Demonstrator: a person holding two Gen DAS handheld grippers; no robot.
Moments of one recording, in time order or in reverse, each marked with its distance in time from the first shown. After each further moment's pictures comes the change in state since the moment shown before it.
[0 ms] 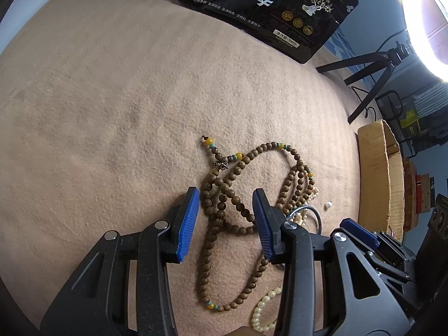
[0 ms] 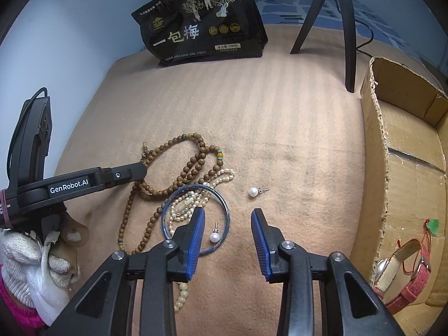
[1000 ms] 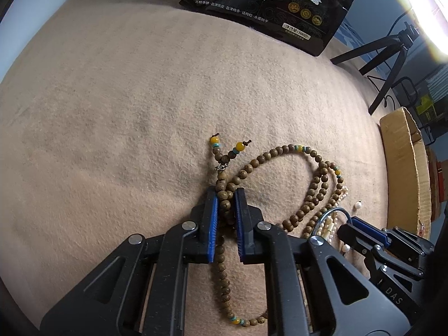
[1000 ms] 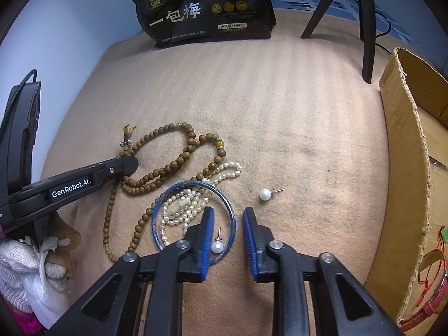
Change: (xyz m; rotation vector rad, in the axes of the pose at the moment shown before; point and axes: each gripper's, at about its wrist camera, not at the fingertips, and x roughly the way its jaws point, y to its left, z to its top) left arm 0.016 -0.004 -0.002 0.083 -0.033 0.115; right arm 0.025 0.011 0.008 -0.026 0.054 -0.026
